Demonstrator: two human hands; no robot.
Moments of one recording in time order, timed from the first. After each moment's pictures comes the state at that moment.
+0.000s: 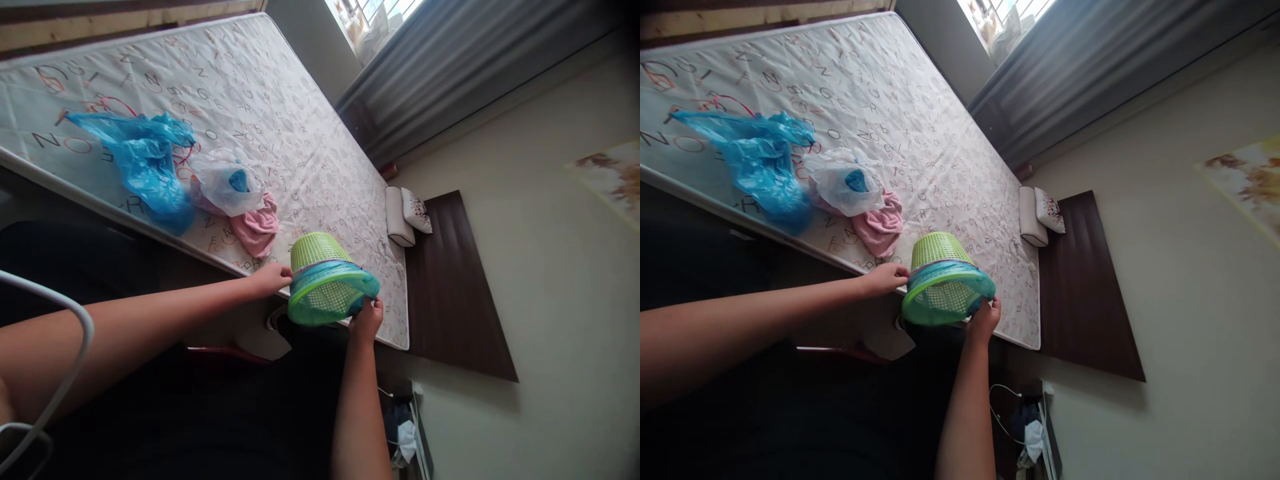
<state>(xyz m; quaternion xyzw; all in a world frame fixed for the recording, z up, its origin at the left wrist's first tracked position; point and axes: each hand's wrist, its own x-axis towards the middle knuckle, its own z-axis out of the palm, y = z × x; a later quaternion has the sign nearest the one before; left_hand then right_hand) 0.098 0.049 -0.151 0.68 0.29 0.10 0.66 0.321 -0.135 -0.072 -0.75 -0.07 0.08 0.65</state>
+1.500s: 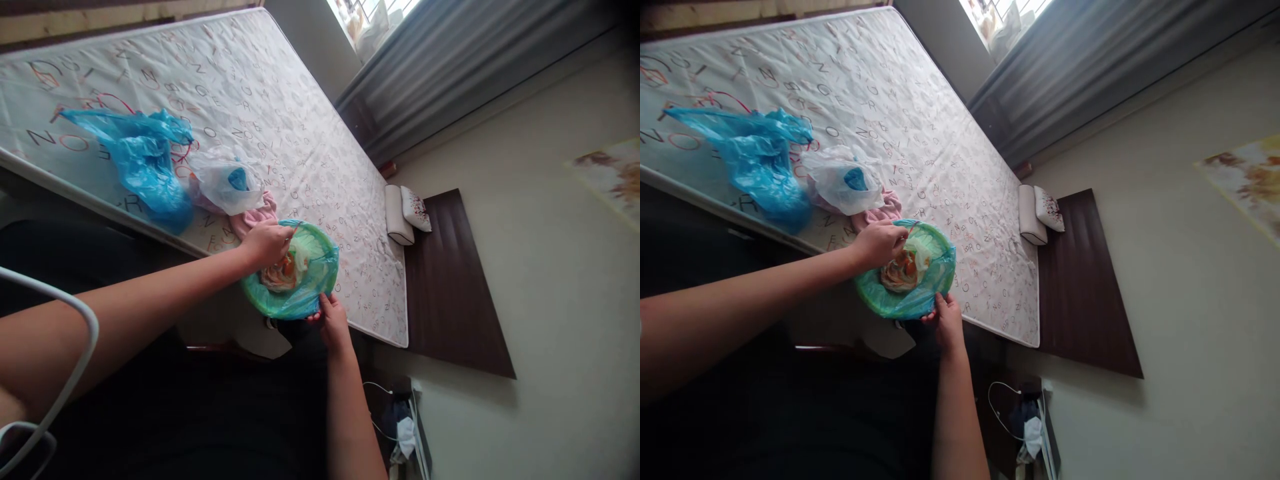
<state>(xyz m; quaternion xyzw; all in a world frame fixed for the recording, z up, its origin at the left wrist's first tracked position) 0.085 0.112 -0.112 0.89 0.30 0.24 0.26 0.238 -0.126 -0.079 -0.73 -0.08 0.43 0.52</state>
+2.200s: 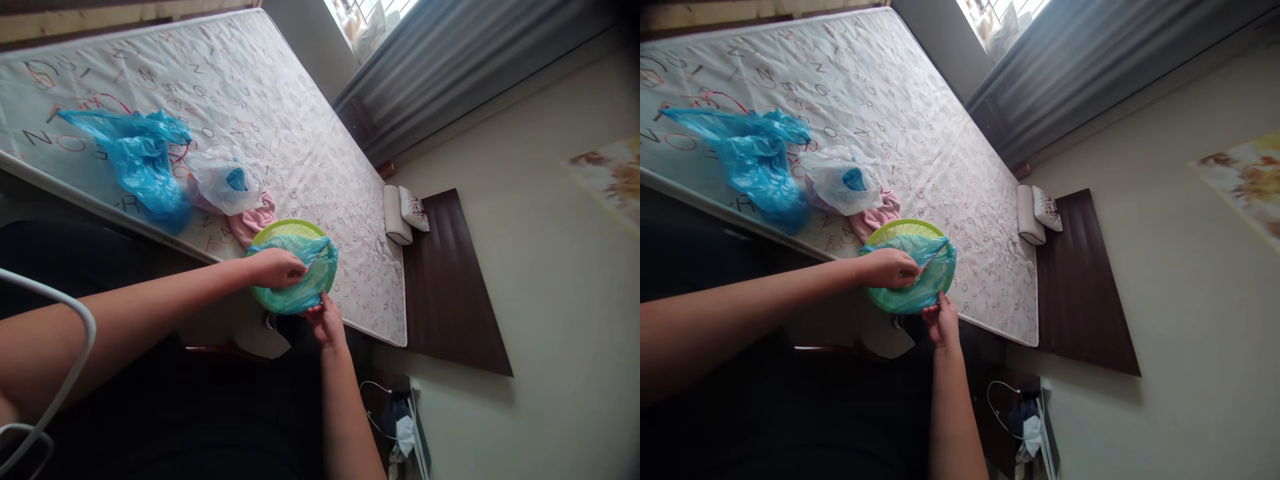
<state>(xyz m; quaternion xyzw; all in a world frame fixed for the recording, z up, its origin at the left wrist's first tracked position) 0.084 0.085 -0.105 0.82 0.06 0.18 0.55 0.232 -0.119 -0.086 -0.72 0.06 0.40 0.57</state>
